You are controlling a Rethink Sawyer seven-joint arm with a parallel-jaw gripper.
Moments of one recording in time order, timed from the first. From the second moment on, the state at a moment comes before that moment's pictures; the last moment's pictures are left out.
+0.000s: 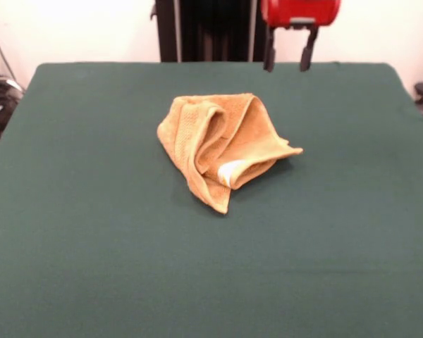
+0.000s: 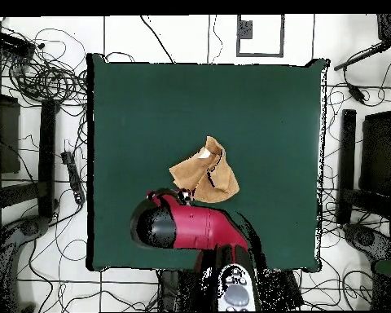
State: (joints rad) arm -0.02 -0.78 -0.06 1.95 -0.02 0.30 1.57
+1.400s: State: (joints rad) arm -0.05 -0.62 -0.06 1.73 -0.02 0.34 1.57
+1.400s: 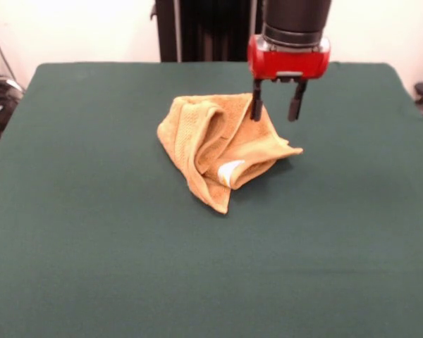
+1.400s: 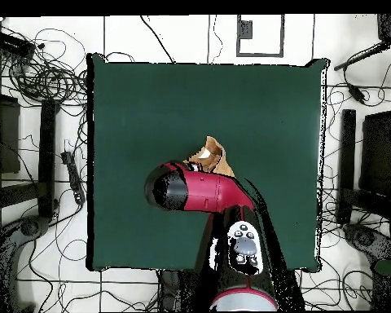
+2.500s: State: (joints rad) arm -0.08 -0.51 -0.05 1.73 -0.02 0.33 1.57
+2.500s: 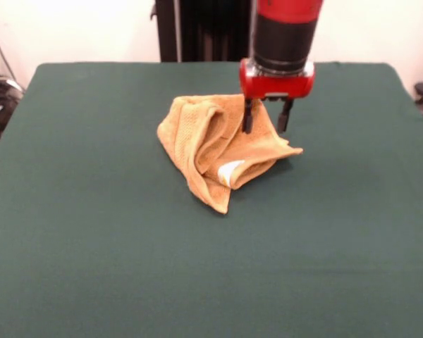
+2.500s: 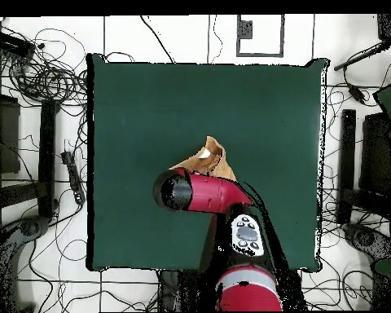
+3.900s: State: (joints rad) arm -0.11 -0.44 -0.05 1.74 -0.02 0.27 1.57
